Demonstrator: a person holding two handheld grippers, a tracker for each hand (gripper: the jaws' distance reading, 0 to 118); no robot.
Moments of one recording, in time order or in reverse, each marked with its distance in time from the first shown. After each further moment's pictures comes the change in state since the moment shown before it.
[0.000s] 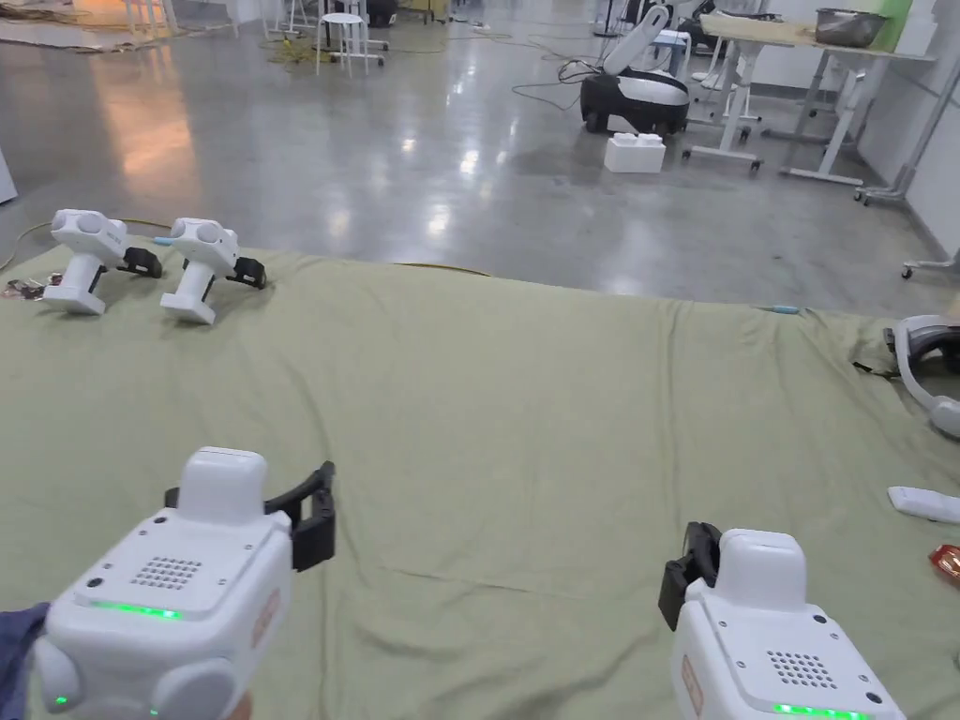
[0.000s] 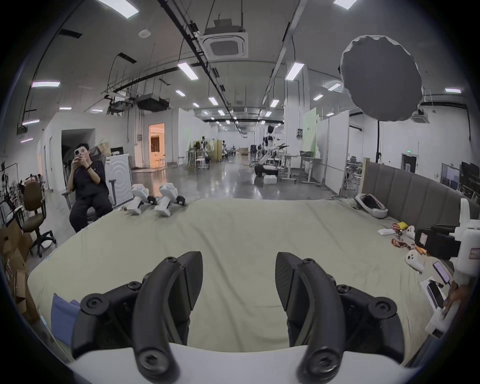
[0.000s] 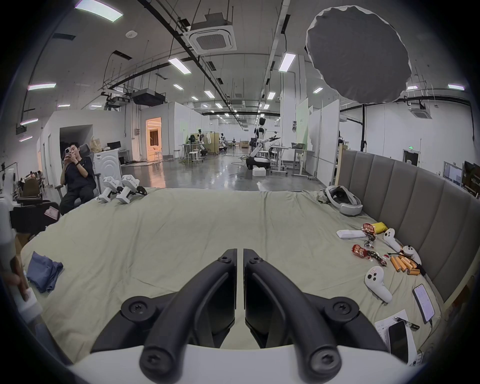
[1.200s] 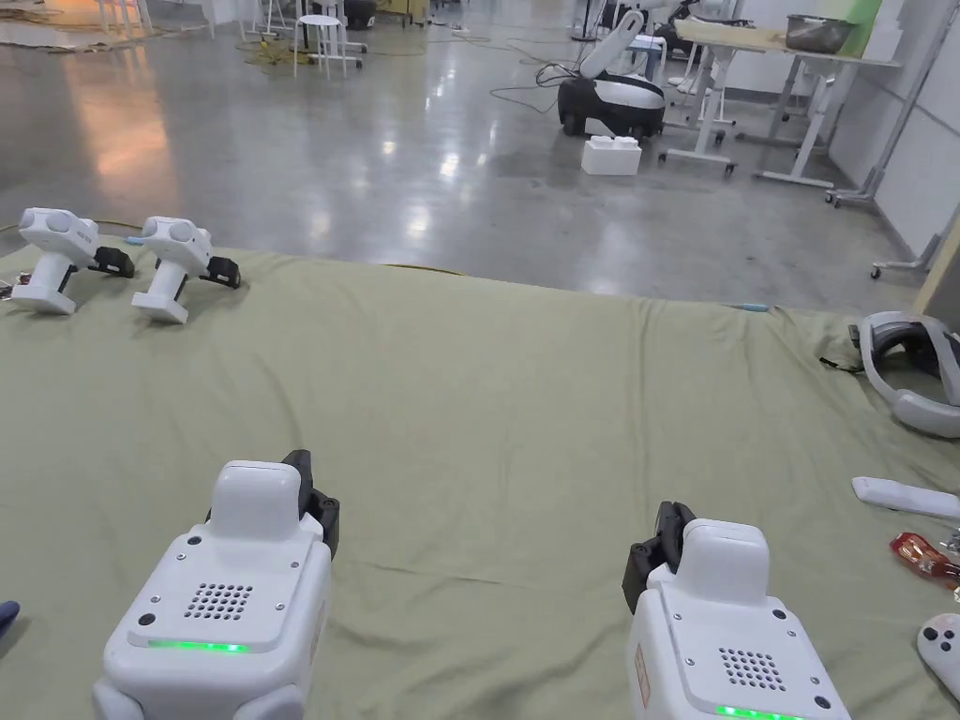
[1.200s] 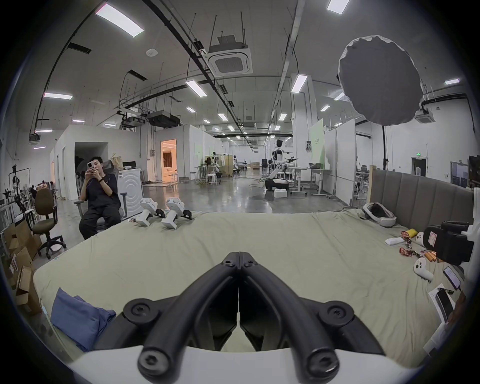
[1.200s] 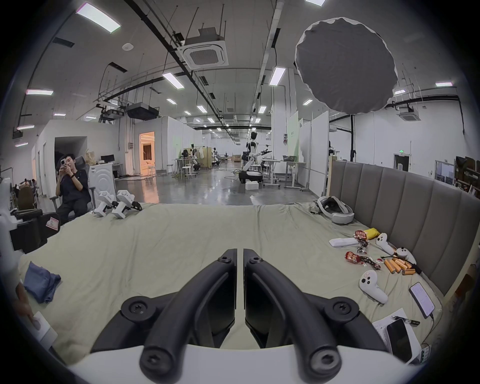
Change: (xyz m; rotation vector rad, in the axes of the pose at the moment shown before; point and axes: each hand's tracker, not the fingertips) left arm 0.047 -0.008 0.015 0.102 0.095 -0.028; right arm -0.006 0.000 0.016 0.094 -0.049 -0.027
